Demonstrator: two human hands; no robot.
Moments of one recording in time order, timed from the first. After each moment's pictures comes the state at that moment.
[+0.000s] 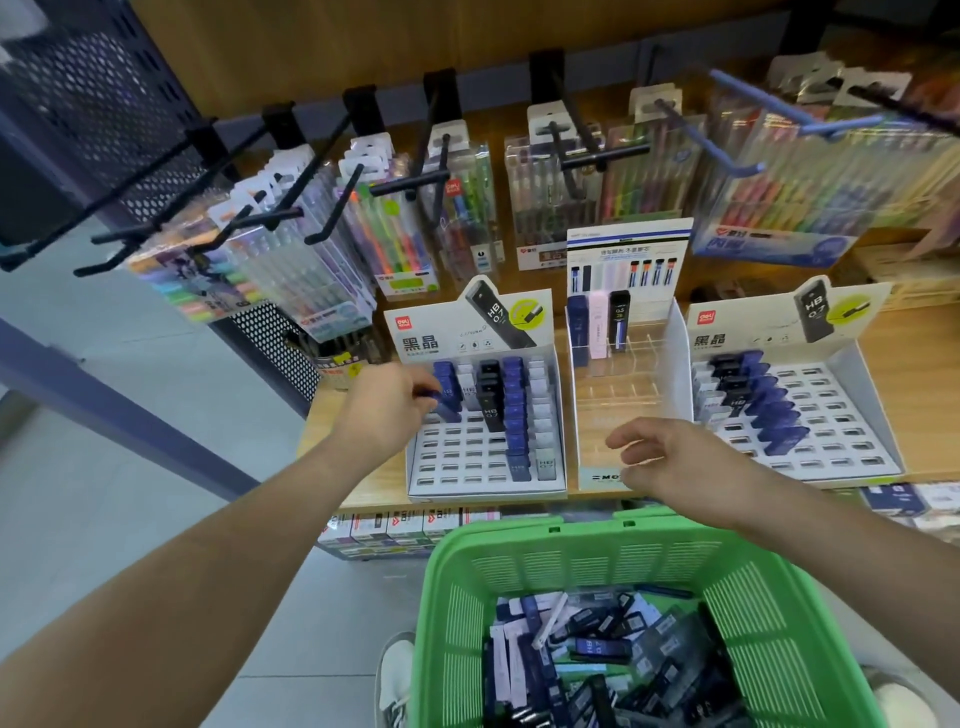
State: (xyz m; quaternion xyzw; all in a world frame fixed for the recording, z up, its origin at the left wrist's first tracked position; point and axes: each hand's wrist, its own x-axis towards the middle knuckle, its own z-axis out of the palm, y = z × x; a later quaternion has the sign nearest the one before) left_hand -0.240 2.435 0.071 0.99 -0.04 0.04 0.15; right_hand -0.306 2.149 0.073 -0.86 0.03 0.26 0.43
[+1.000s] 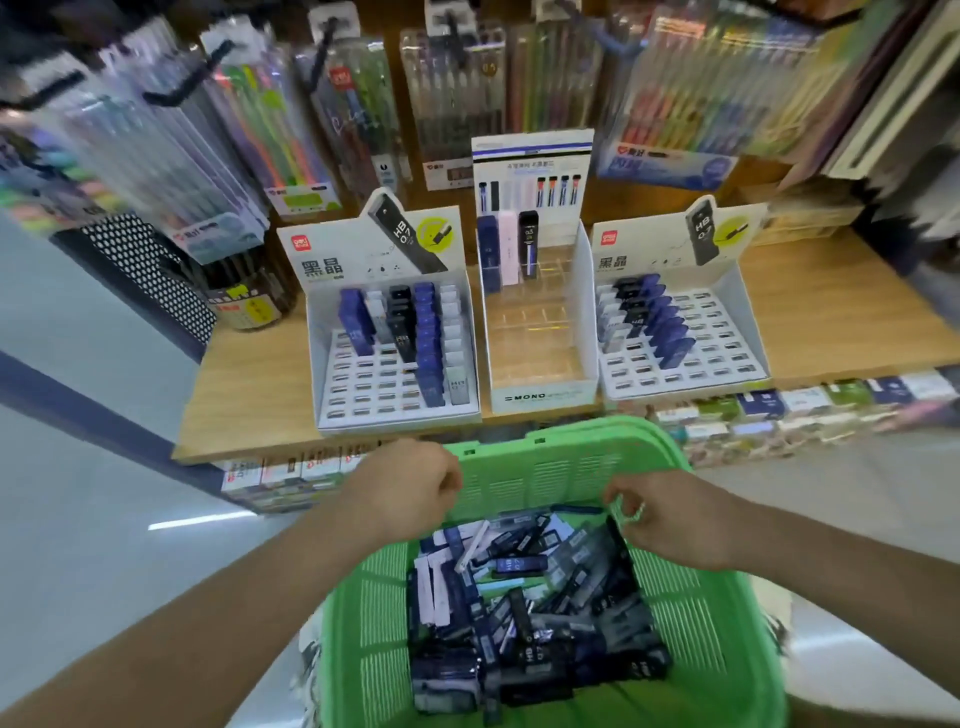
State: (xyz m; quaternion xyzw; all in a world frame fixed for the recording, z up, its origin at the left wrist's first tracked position) left_hand -0.344 2.360 0.009 0.96 -0.19 -0.22 0.05; right_hand -0.390 2.085 0.002 -0.92 -0.09 0.34 0.15
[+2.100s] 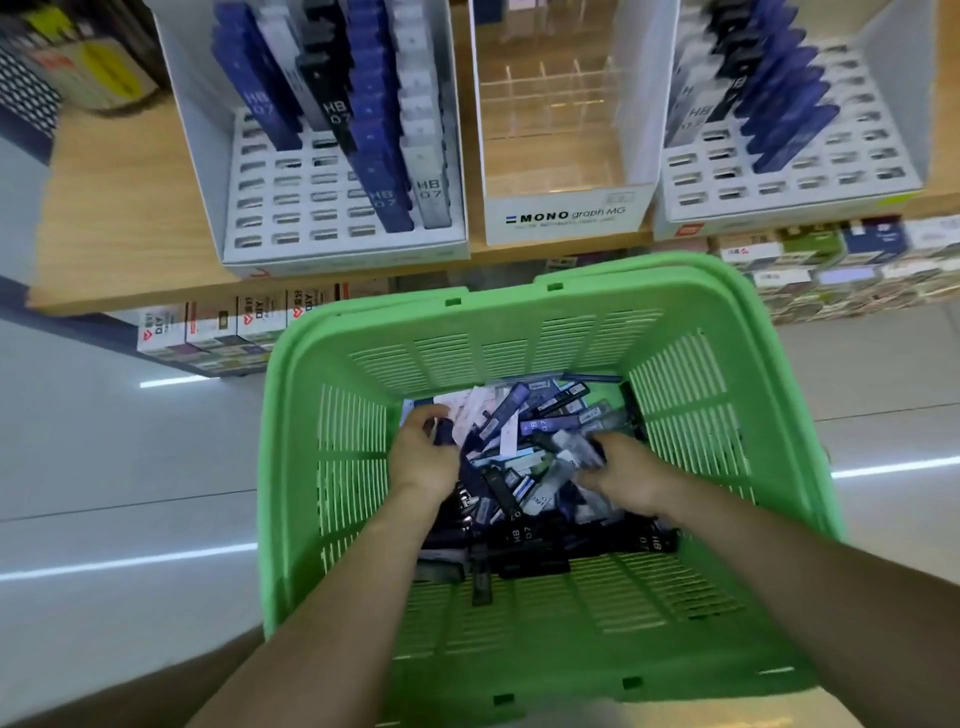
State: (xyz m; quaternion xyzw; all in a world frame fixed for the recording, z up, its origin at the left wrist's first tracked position) left_hand -0.415 2.331 -0.192 0.77 0.33 -0.23 0.50; right_hand -0.431 2.112 -0.186 -0.82 0.12 0.44 0.33
